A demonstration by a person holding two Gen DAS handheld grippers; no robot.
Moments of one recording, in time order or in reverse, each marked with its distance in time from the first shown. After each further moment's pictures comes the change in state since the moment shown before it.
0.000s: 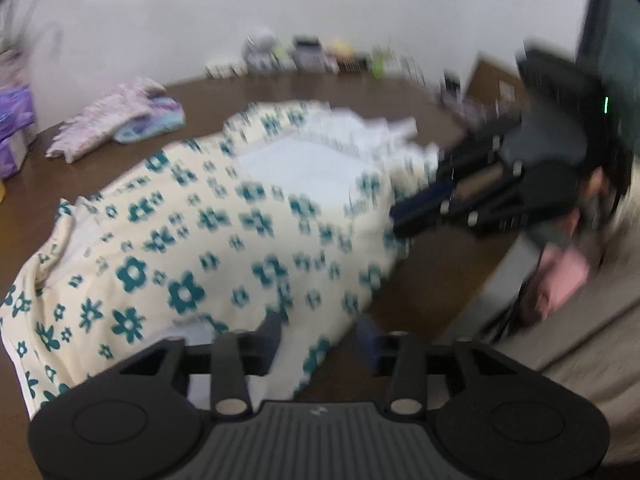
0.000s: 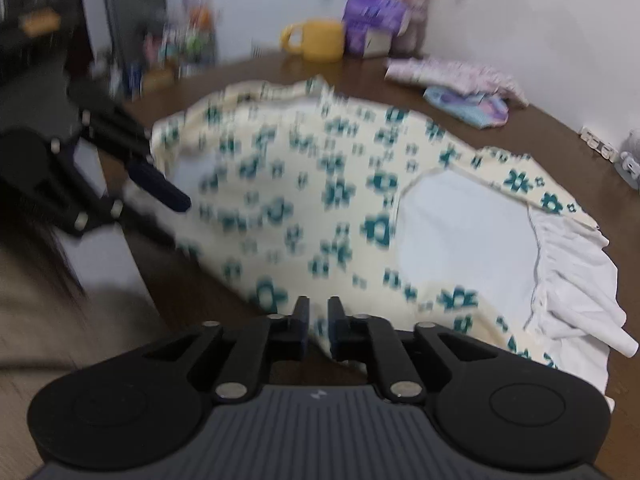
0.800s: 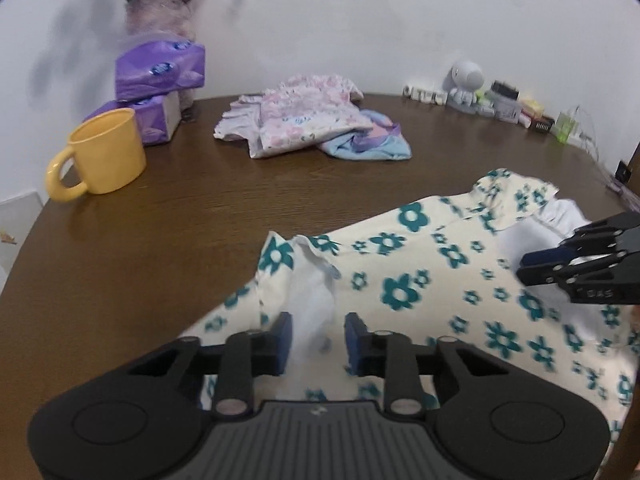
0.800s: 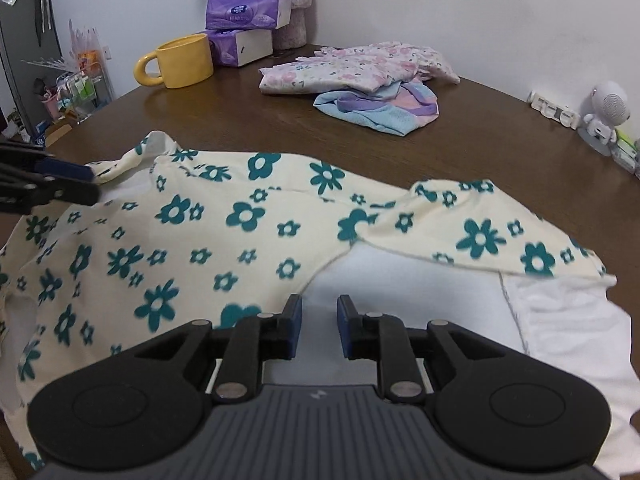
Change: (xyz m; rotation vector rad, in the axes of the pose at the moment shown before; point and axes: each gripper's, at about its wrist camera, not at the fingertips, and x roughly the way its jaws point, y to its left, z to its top) left arm 0.057 0.144 0.053 -0.239 -0.012 0.334; right arm 0.120 -0.076 0.071 0.203 0.038 -0.177
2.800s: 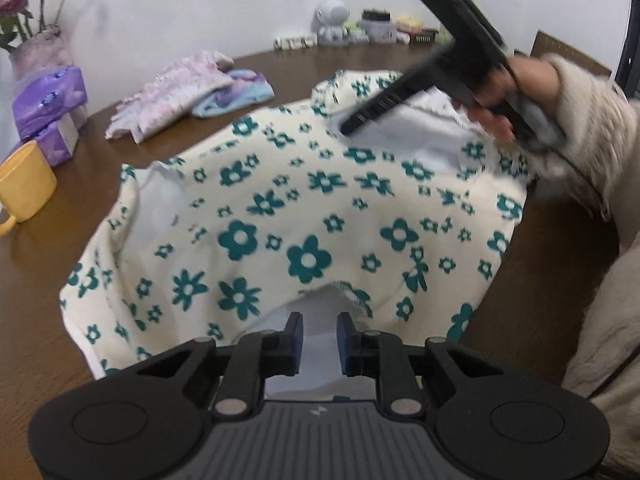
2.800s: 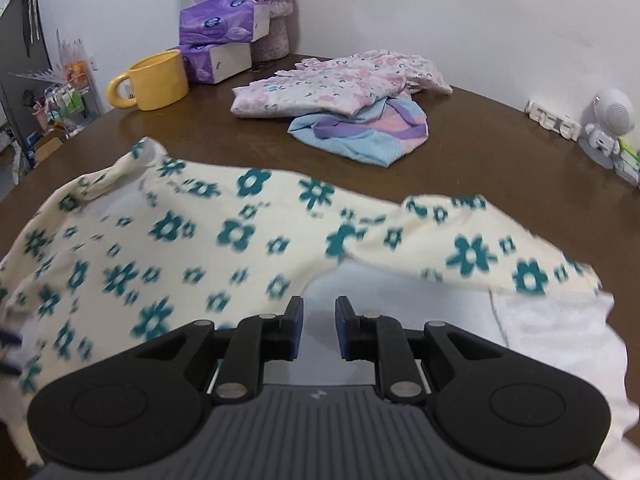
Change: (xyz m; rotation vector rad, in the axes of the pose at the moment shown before) left arm -0.043 -0.071 -0.073 0.320 0.098 -0.156; right arm 0.028 -0.020 0.040 0.008 -0.012 -0.009
